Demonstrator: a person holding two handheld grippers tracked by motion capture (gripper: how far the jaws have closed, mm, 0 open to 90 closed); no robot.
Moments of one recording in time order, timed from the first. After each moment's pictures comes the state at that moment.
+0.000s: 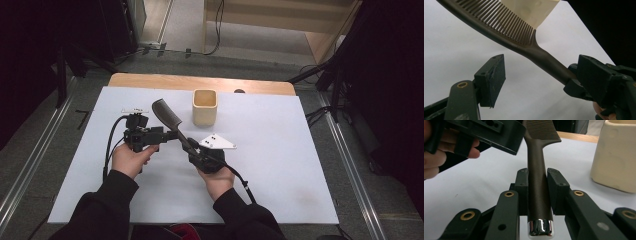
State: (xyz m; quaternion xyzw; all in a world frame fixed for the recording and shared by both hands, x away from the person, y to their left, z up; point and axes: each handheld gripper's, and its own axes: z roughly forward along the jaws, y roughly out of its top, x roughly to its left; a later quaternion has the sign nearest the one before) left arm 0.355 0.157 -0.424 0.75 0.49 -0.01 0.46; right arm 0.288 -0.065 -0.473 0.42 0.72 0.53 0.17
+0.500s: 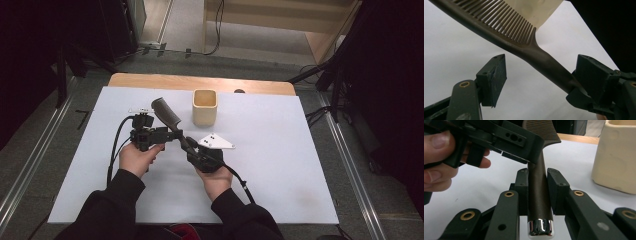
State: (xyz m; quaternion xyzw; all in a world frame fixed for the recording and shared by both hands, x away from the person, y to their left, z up) left arm 0.361 0.145 -0.433 0.74 0.50 -0.02 0.46; right arm 0.289 -0.061 -0.472 0.43 0.71 0.53 0.18
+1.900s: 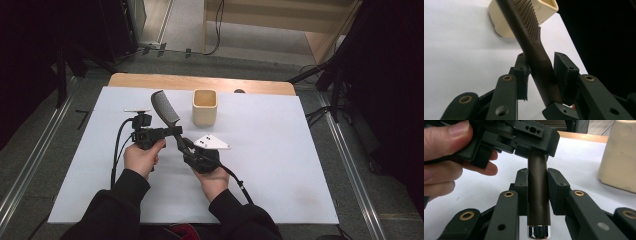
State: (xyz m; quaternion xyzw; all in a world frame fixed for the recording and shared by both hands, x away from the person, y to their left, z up) left arm 0.364 0.149 -0.438 0.68 0.54 -0.10 0.50; right arm 0.290 -0.052 -0.476 0.42 0.72 0.53 0.17
